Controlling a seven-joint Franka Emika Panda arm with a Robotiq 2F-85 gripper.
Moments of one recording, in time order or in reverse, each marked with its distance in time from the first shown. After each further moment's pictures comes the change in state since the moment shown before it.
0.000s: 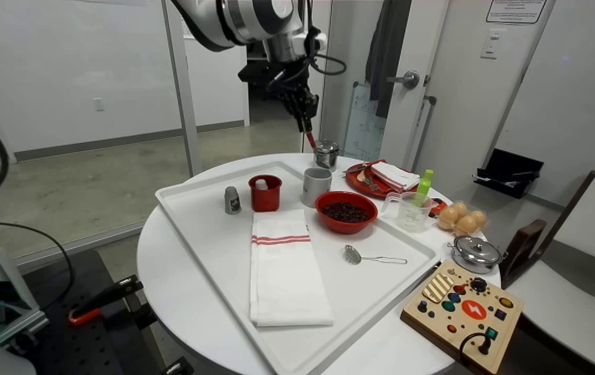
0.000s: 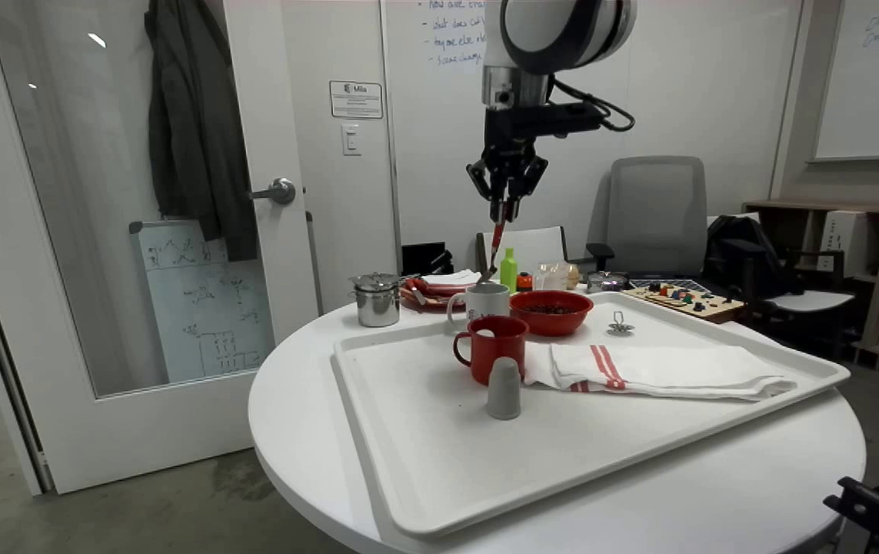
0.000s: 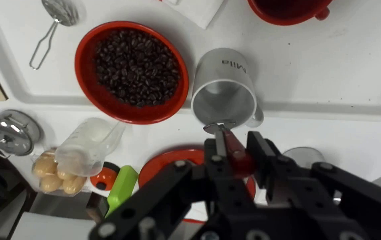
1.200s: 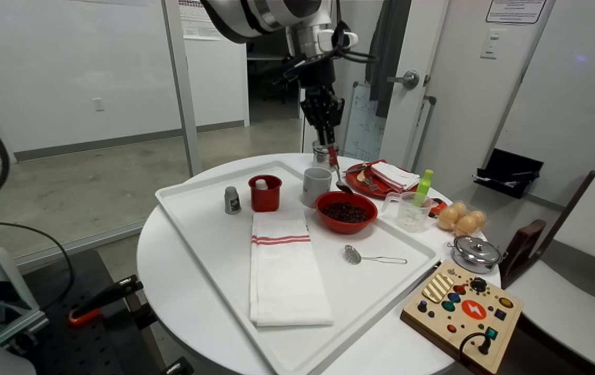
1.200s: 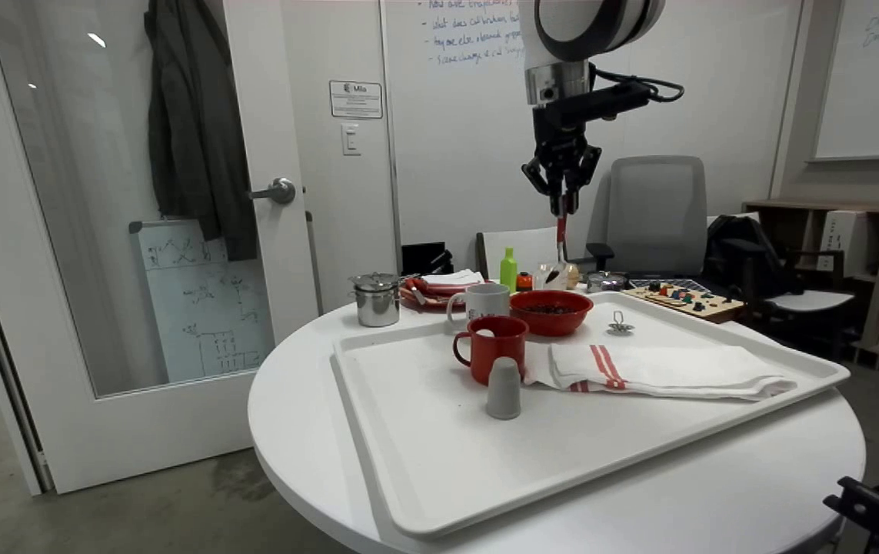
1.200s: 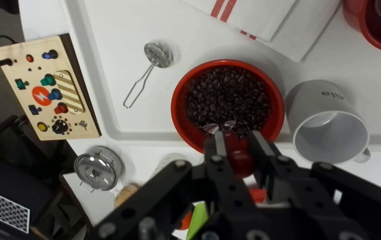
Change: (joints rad) arm -0.121 -0.023 0.012 0.016 -0.059 -0.217 0.001
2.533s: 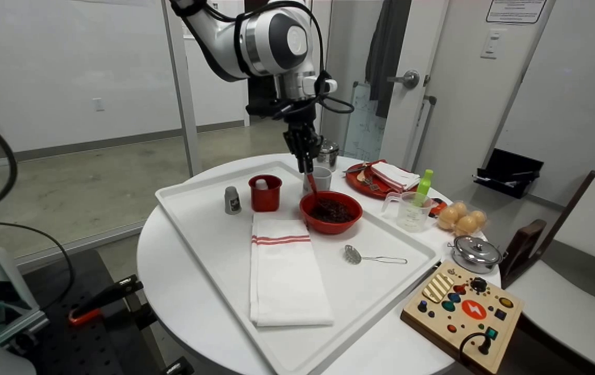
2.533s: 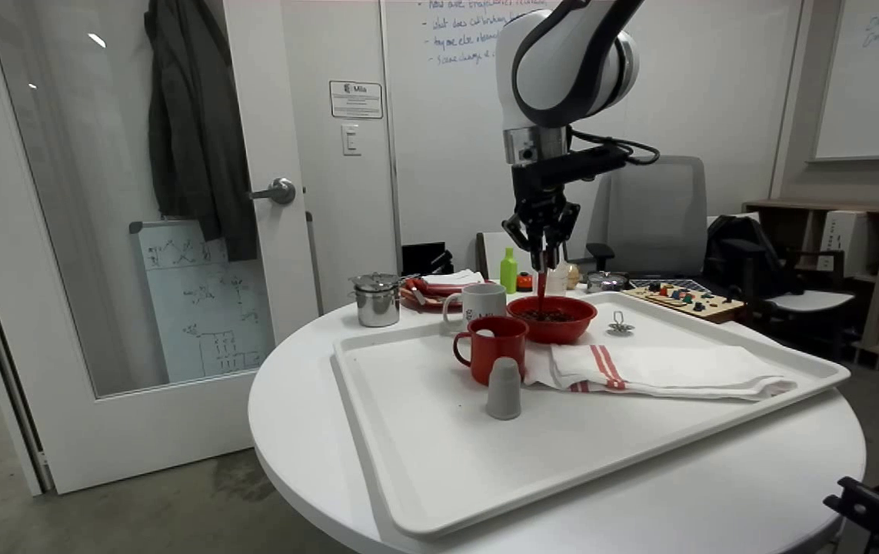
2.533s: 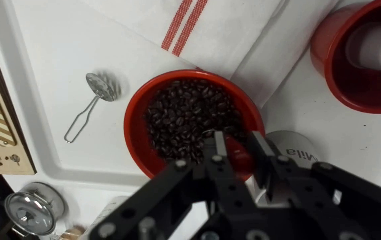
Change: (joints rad) arm 0.033 0.136 0.023 -0.013 0.043 0.093 -0.011
